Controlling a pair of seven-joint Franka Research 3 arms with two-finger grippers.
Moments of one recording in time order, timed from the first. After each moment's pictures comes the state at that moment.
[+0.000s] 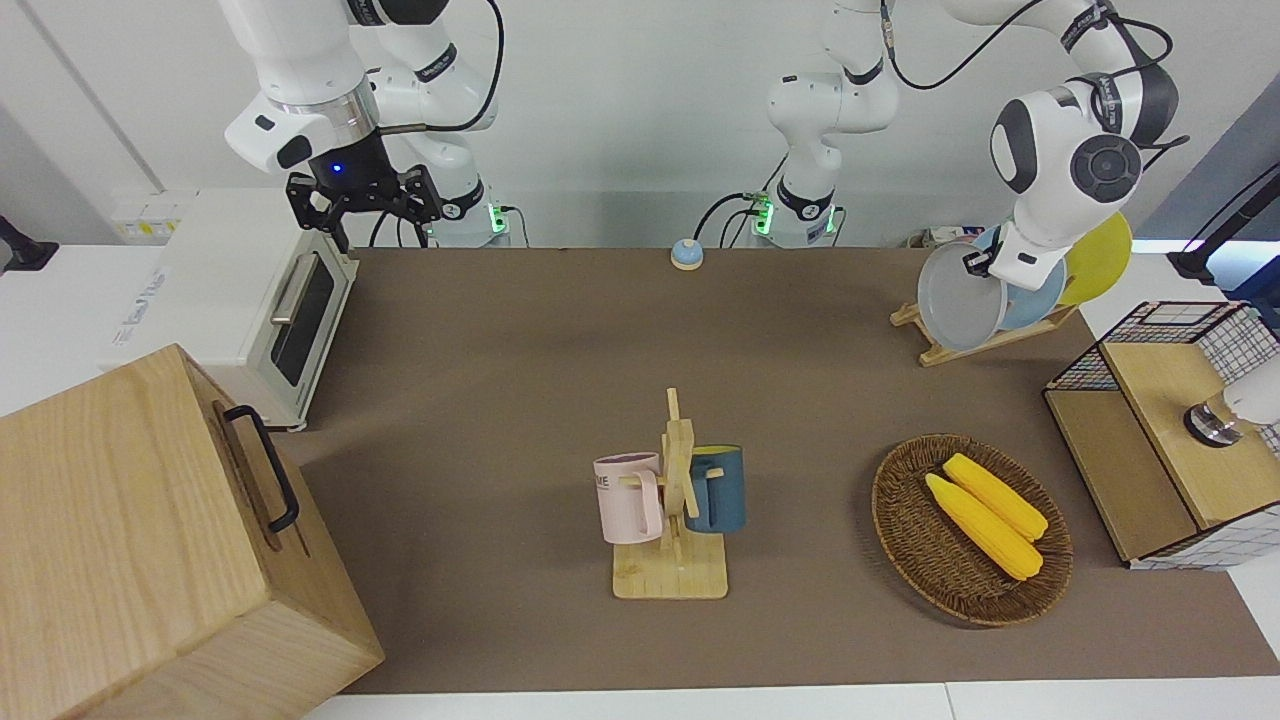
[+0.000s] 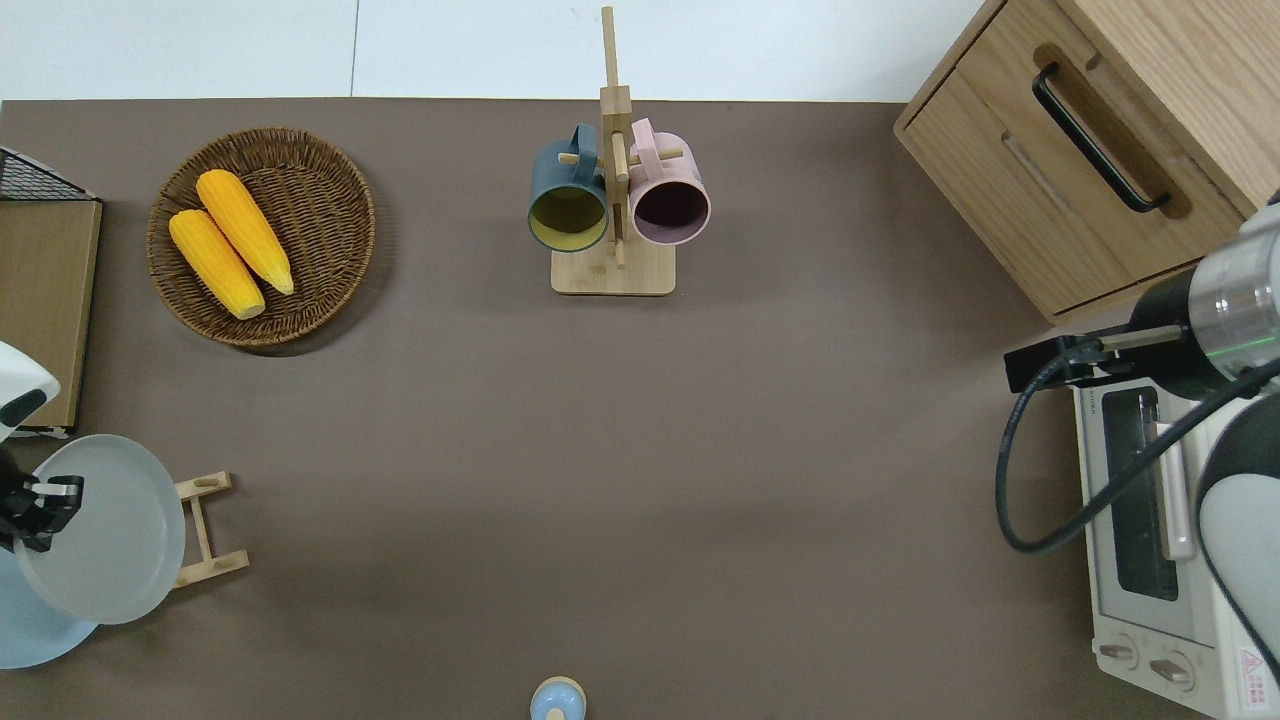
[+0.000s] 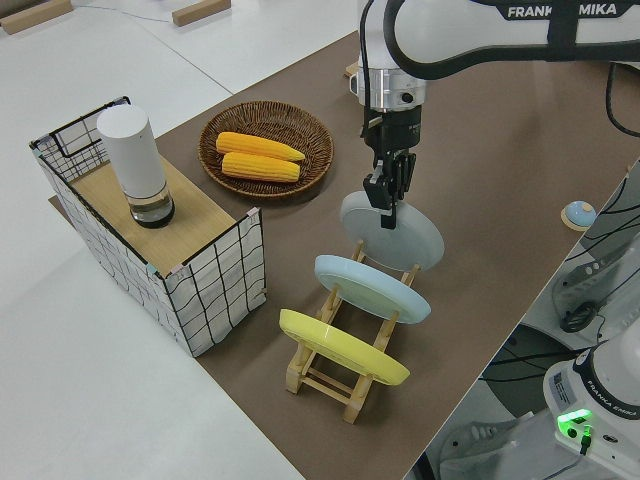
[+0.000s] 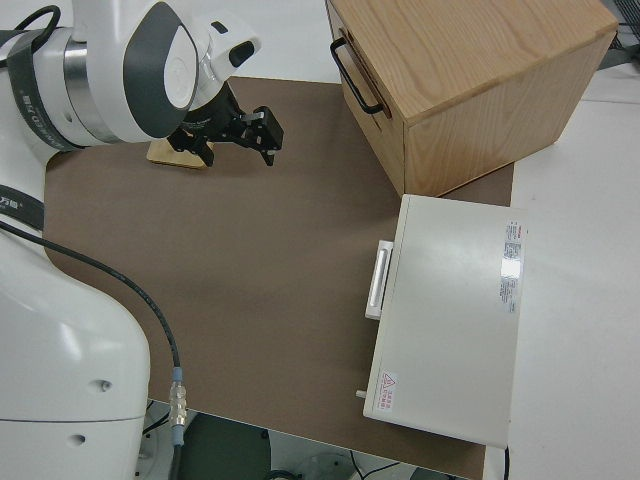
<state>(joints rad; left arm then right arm) -0.06 -0.05 0.19 -1.88 0.31 1.45 -0.07 -0.15 0.02 0.28 -1.49 -0.02 1.48 0.04</state>
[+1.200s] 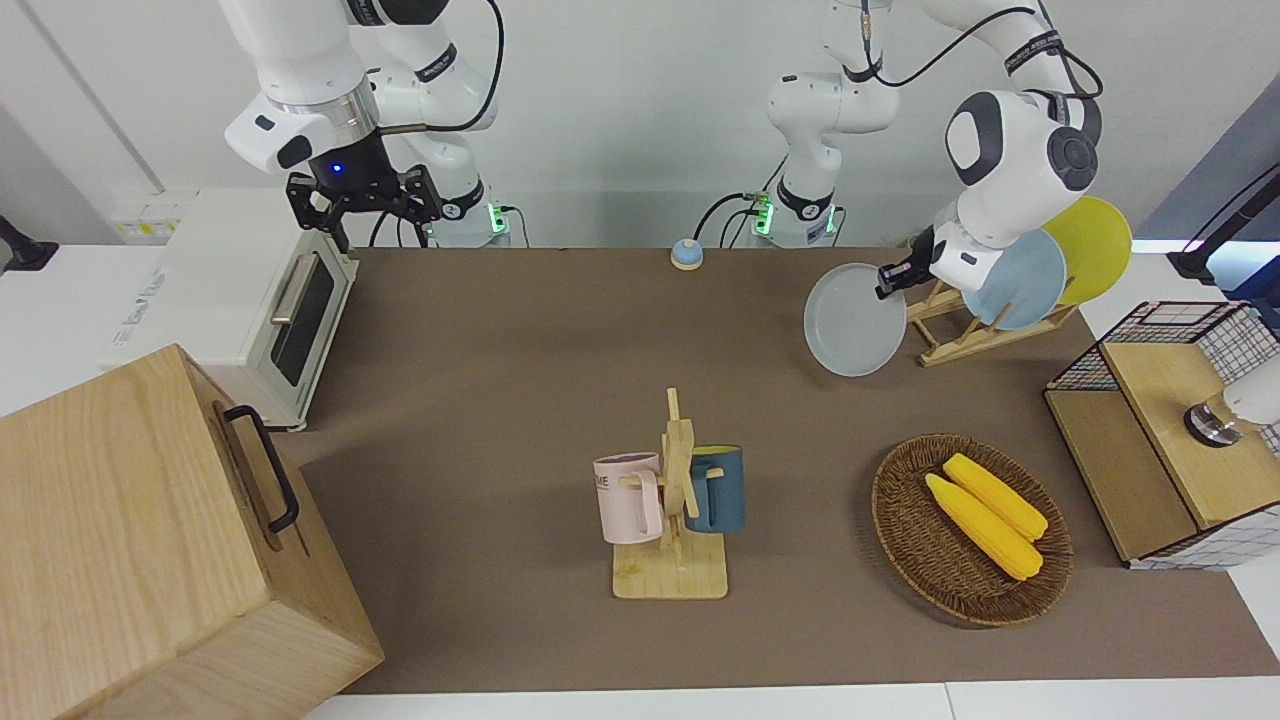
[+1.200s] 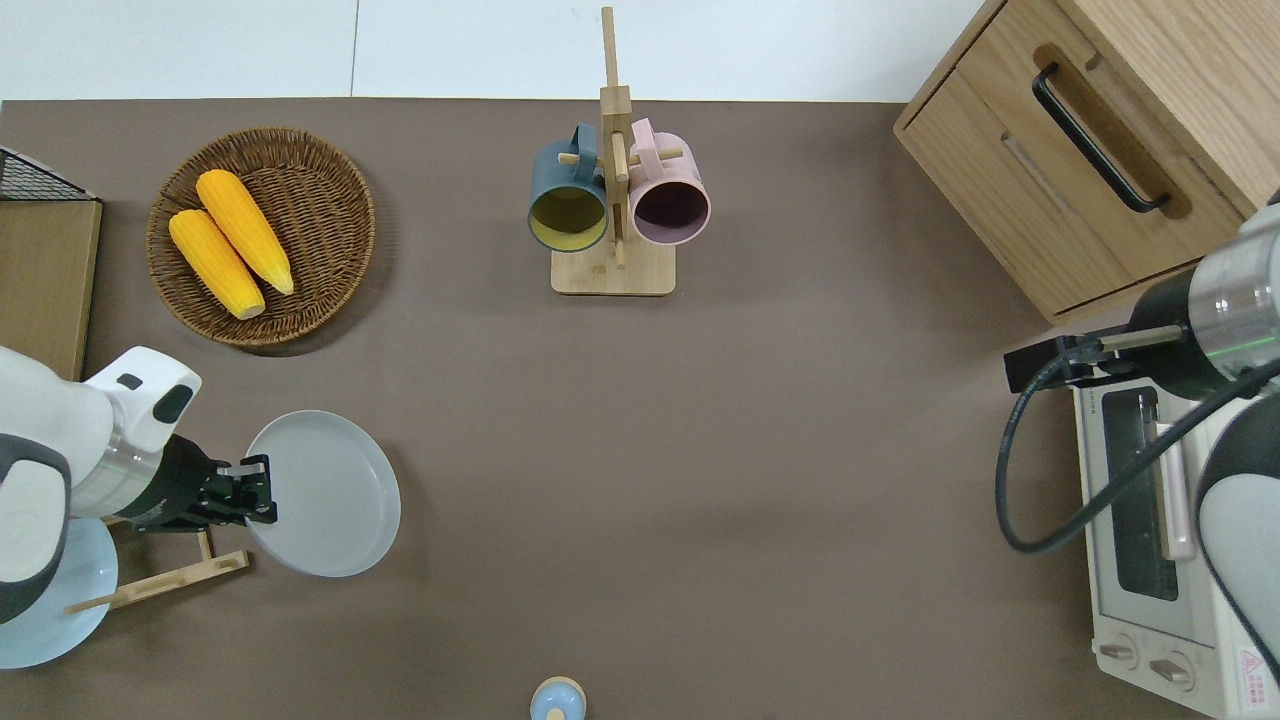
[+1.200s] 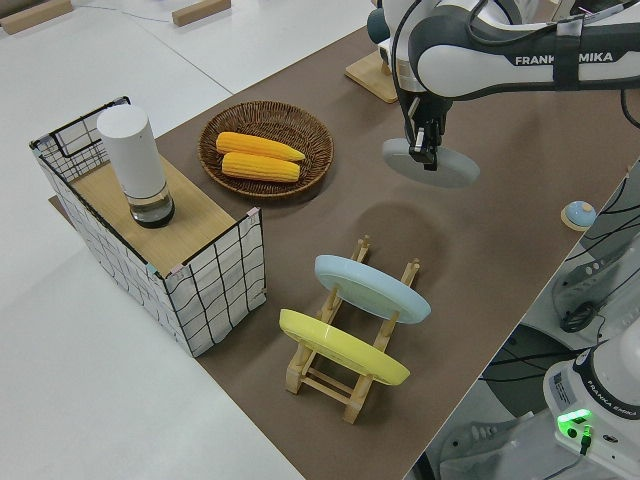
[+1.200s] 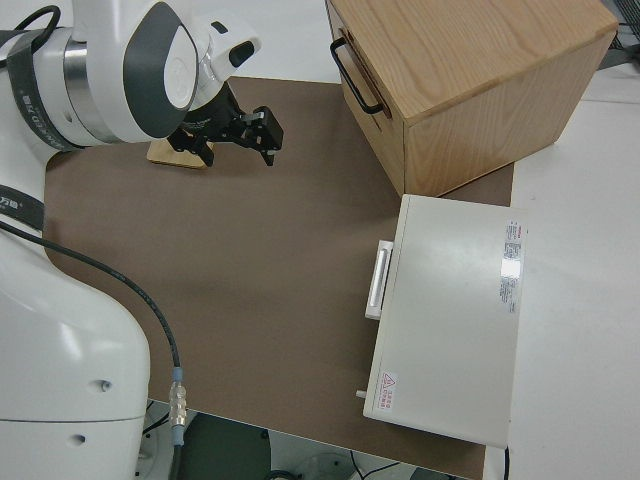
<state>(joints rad) -0.07 -0.10 0.11 -2.11 -0.15 1.71 -0.21 -0.15 0.02 0.28 -1.49 -0.02 1.48 0.04</state>
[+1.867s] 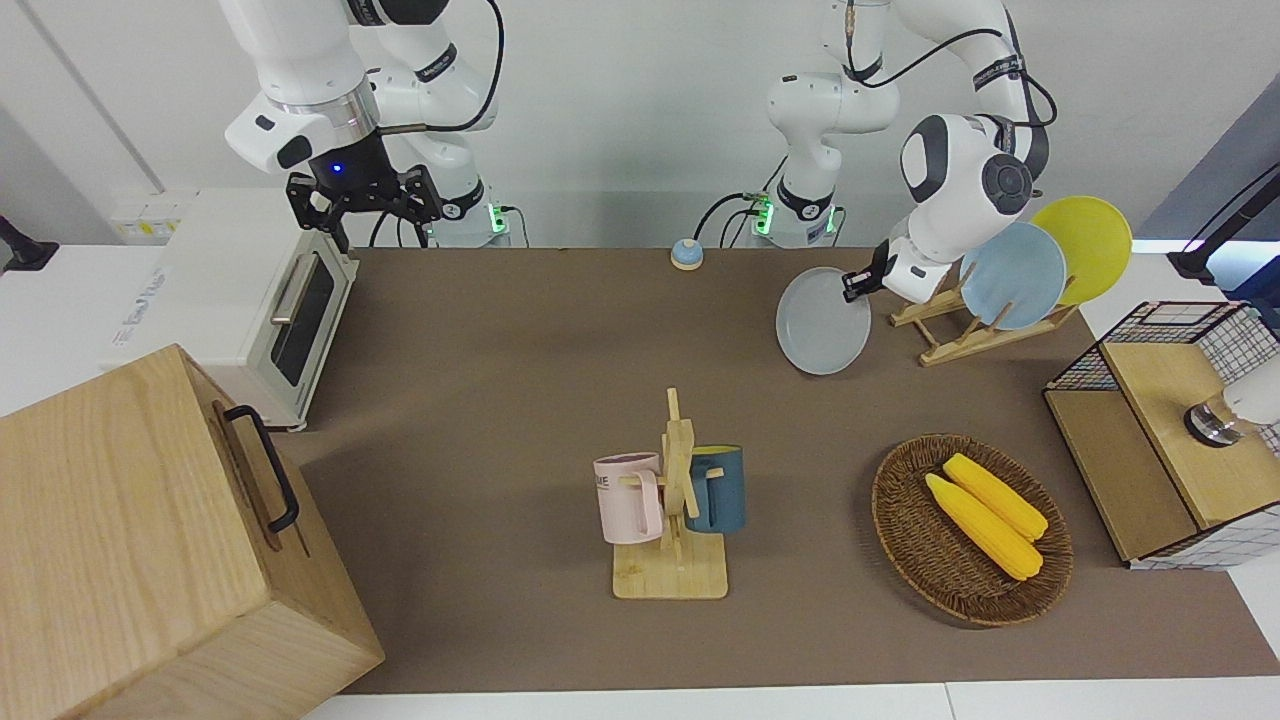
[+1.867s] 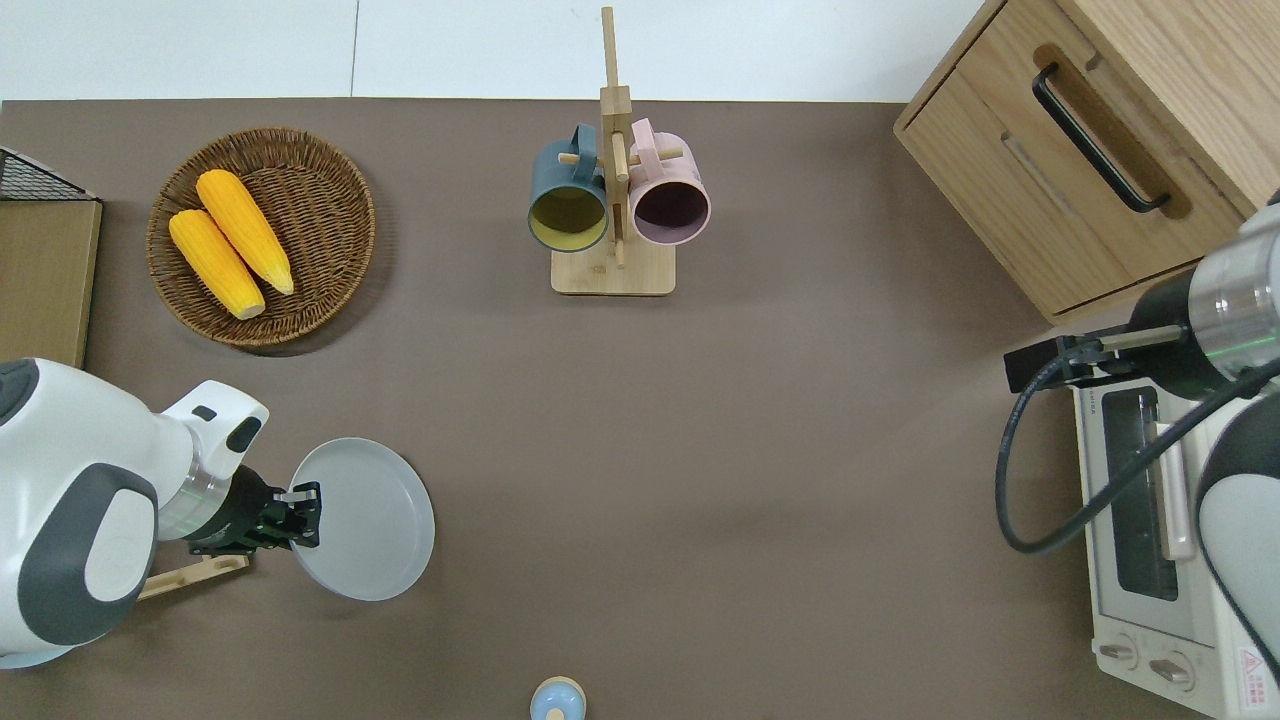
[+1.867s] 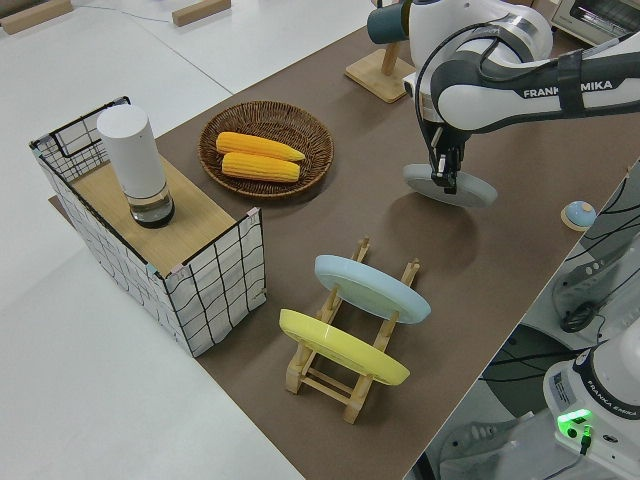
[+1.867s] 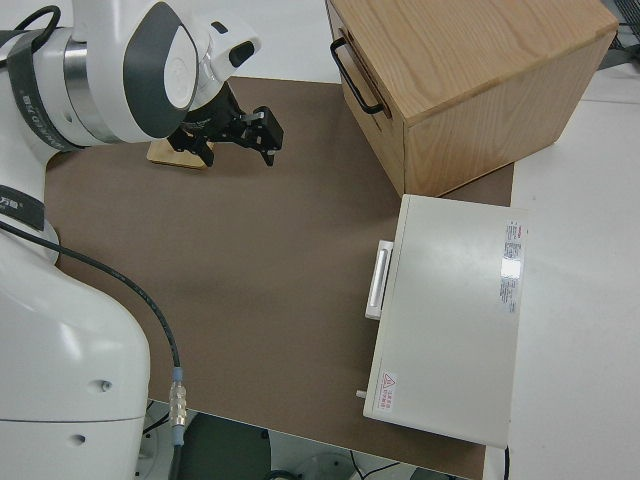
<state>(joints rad) -0.07 -0.12 0.05 -2.24 -0.15 1.79 -0.24 -0.15 0.02 0.28 -1.49 -0.02 1.48 0.04</state>
